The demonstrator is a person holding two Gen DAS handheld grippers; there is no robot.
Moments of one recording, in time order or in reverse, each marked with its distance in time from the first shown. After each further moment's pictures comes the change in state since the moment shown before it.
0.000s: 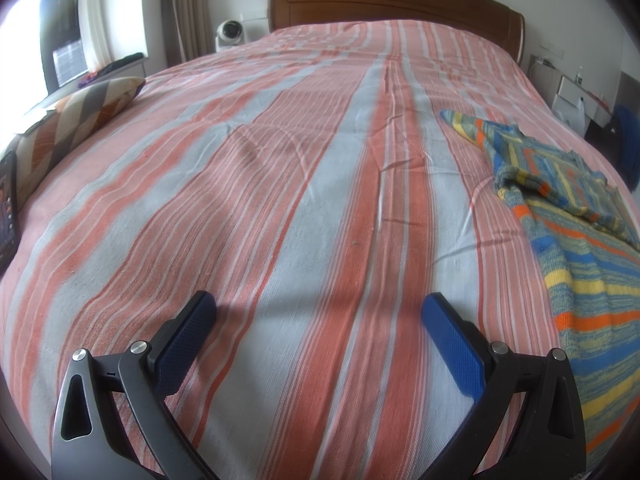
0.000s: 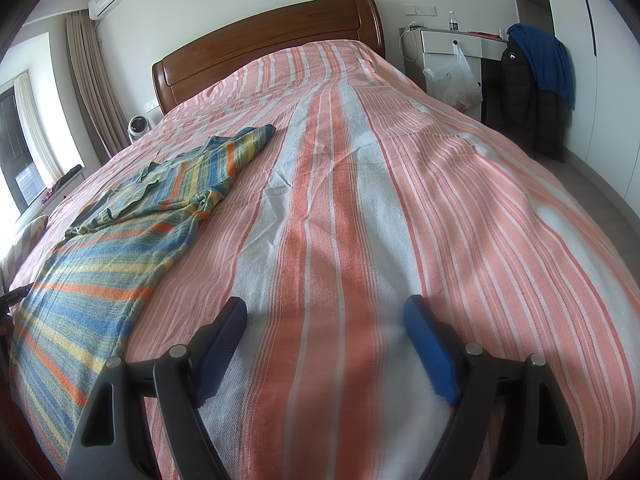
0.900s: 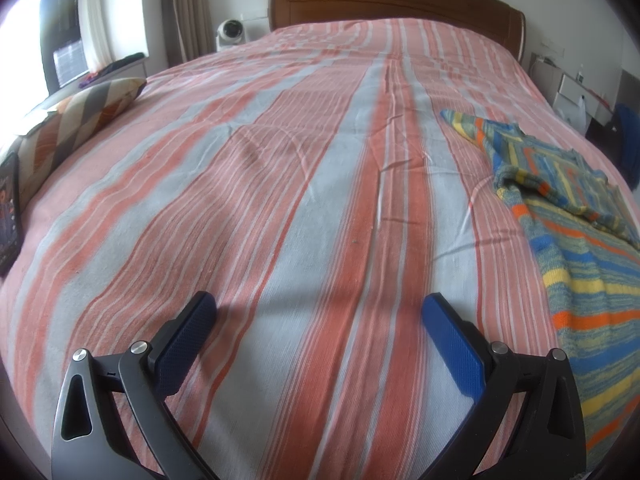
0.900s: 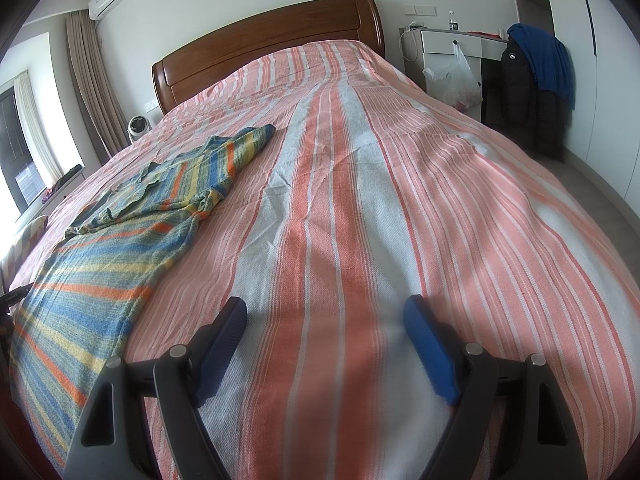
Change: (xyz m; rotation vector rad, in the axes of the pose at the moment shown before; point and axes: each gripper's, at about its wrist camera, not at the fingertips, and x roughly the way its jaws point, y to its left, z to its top) left arm -0.005 -0.002 0.003 0.011 0.014 0.008; right arm 0.000 -0.001 0.000 0.001 0.000 0.001
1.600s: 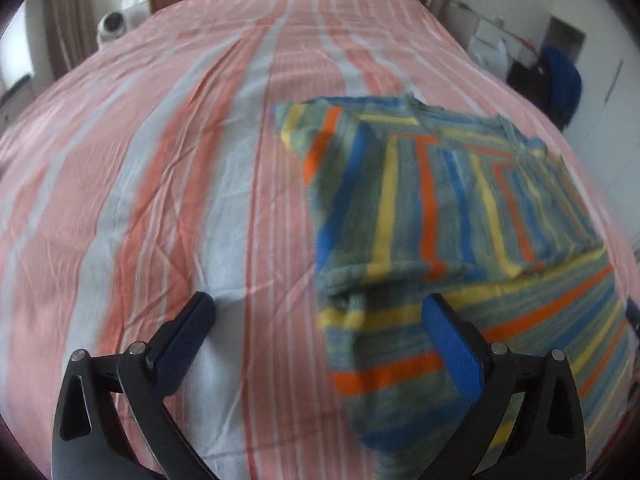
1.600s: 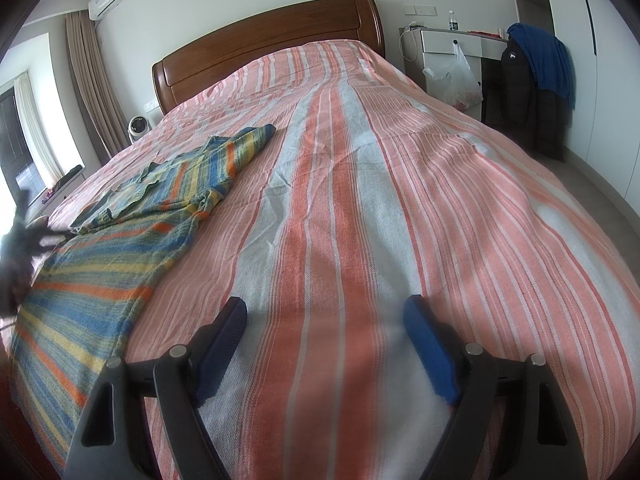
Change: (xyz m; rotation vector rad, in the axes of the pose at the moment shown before) left arm 0.067 -0.117 0.083 0.229 0.174 -0.297; right arm -0.002 -0.001 0.000 0.004 -0.001 0.009
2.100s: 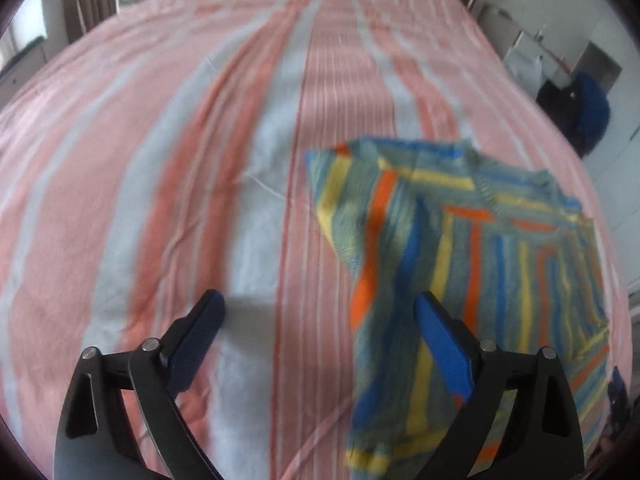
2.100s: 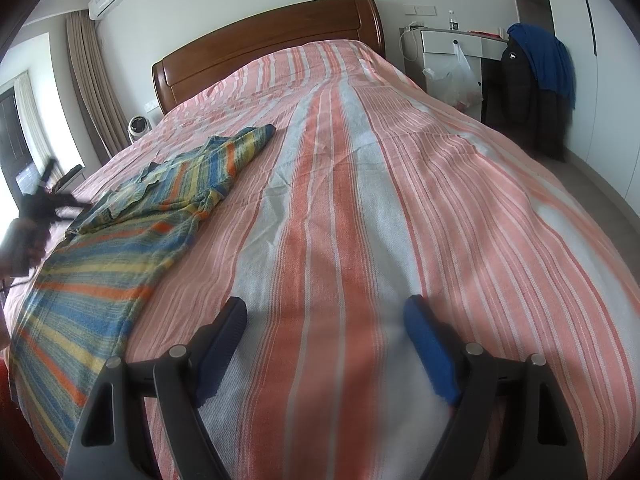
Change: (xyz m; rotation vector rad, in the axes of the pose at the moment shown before) left arm 0.027 0.034 0.061 -0.151 0.043 0.015; right arm 0.001 0.001 0.000 -0.005 0.002 -0.007
